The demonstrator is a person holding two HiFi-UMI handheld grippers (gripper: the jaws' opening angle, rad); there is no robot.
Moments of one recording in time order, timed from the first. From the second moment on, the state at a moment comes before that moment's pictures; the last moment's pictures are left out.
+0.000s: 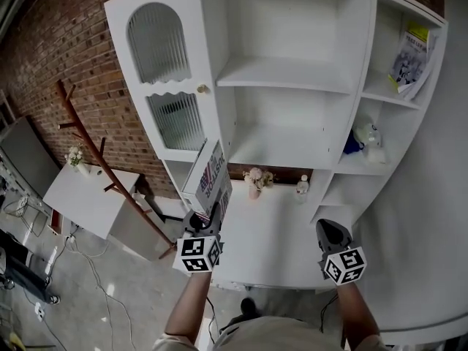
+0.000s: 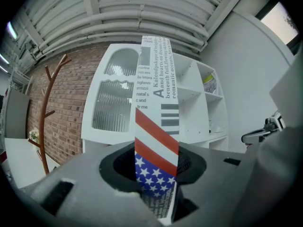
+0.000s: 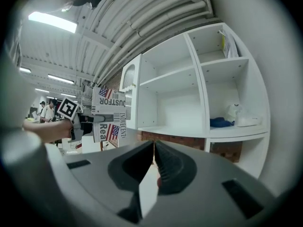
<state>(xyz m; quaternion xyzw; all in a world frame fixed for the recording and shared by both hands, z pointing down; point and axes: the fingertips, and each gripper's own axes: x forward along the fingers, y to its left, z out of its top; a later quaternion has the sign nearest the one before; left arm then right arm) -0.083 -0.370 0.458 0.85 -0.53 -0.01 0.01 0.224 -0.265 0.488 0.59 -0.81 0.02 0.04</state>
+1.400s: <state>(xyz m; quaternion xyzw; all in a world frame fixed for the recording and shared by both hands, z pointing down) -0.114 -0.235 0.501 0.83 -0.56 0.00 0.04 0.241 -0.174 0.509 0.60 -0.80 0.03 0.03</state>
